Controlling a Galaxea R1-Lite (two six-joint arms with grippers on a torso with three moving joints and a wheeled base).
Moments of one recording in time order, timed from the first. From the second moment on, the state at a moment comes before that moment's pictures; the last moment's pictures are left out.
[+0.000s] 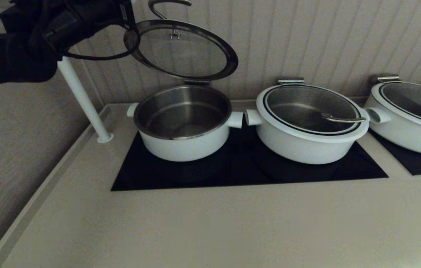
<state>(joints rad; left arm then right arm) -0.17 1.95 -1.86 -0.51 -0.36 0.23 -0.02 0.00 0.00 0.00 0.06 -0.11</state>
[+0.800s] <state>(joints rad) -0.17 2.03 -1.92 -0.48 -0.36 0.23 -0.02 0.00 0.00 0.00 0.06 -0.11</state>
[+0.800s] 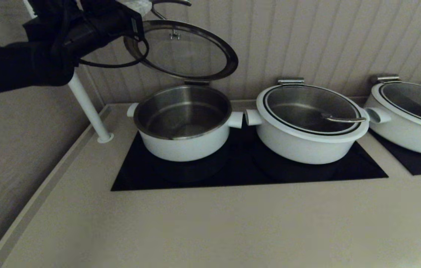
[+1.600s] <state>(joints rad) -0.17 2.03 -1.89 -0.46 -0.36 0.24 -0.02 0.00 0.00 0.00 0.06 -0.11</state>
